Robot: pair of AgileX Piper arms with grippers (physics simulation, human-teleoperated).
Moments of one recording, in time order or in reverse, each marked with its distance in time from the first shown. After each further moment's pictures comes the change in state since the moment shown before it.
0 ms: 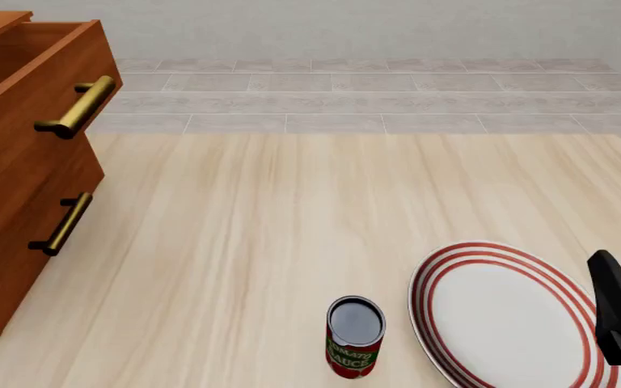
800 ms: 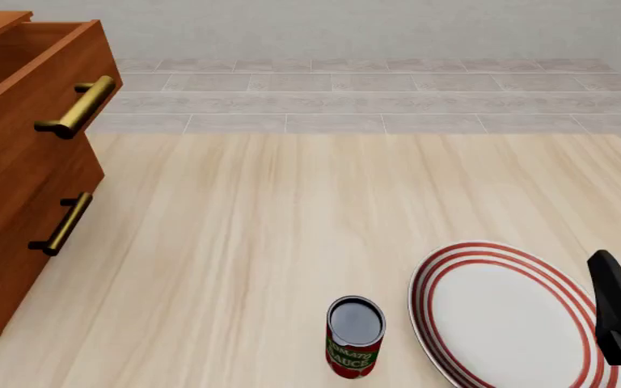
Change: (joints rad) left arm 0.008 -0.091 0.103 0.099 0.042; right arm 0.000 0.000 0.000 0.000 0.000
